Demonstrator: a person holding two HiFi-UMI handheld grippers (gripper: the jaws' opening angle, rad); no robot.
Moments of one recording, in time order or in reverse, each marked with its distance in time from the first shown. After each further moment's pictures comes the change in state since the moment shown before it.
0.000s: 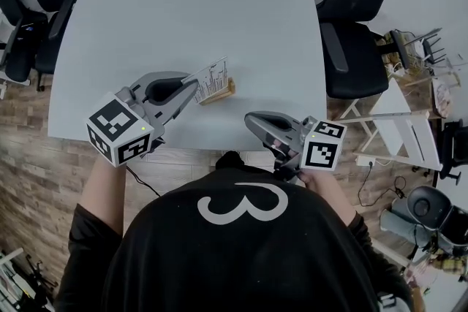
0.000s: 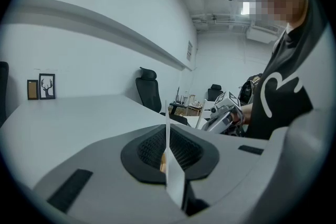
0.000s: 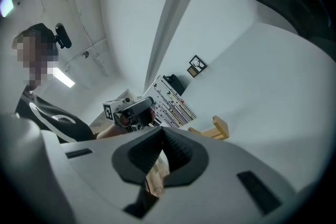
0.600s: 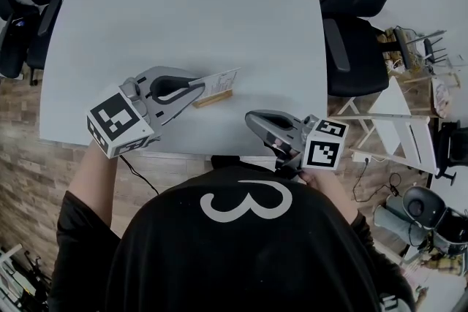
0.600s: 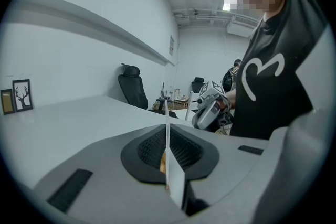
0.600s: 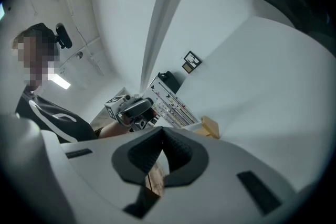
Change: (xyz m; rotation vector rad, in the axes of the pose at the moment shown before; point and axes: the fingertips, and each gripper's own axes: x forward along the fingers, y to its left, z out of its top) left arm 0.029 0.005 -0.015 0.135 0.043 -0.180; right arm 0.007 -0.027 0.004 0.046 0.047 -0.023
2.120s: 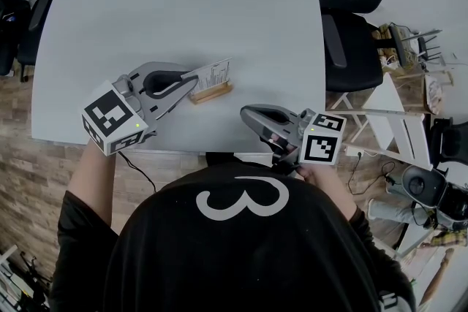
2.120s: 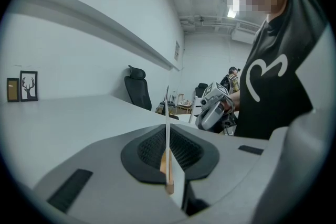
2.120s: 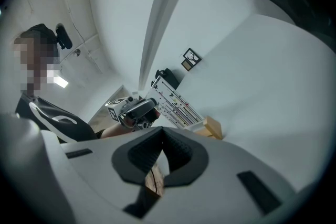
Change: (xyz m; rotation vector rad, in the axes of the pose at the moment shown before) left arm -0.008 0.015 -0.015 -0.060 -0.060 0.030; right arm 0.013 0.001 0.000 0.002 0.030 -0.015
